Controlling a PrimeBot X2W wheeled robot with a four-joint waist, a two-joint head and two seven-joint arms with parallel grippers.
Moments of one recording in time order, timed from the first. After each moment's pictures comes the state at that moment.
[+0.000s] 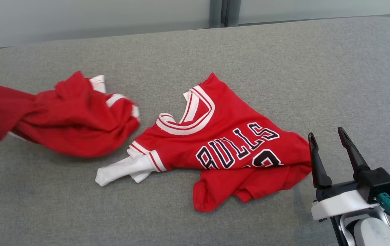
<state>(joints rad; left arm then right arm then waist) -0.55 0.82 -0.45 0.29 -1.05 0.32 0.08 -0.03 -0.05 -0.02 0.02 -0.02 0.13 -0.26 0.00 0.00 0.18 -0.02</state>
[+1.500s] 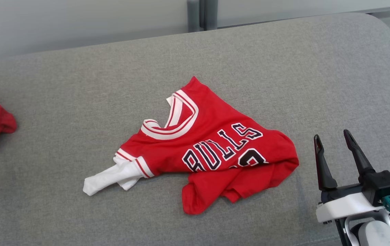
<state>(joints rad) -0.65 0.76 -0.48 0.65 -1.00 0.16 -0.08 -0.02 -0.05 -0.04 0.02 -0.01 0.13 -0.26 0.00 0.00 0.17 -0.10</state>
